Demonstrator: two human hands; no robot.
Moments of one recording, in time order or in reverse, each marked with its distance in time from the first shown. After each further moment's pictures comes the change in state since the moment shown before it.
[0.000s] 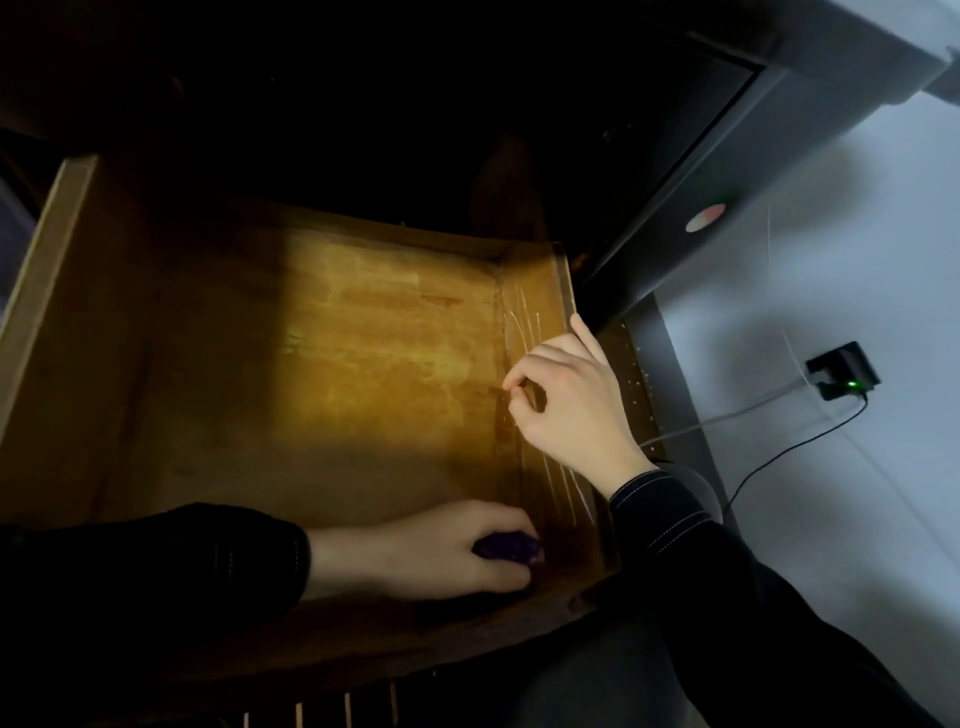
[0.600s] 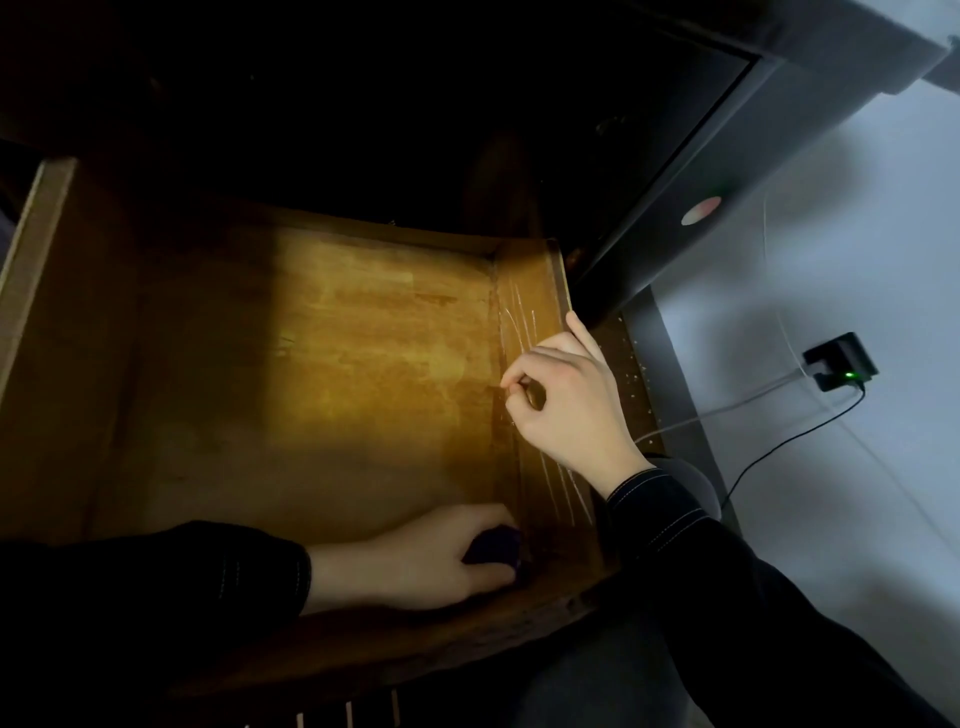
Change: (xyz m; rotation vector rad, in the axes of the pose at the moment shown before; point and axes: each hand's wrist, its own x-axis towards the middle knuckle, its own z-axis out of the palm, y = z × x) left_hand 0.004 -0.008 0.009 0.122 0.131 -0.043; right_hand -0.001 0.001 0.003 0.070 0.071 0.004
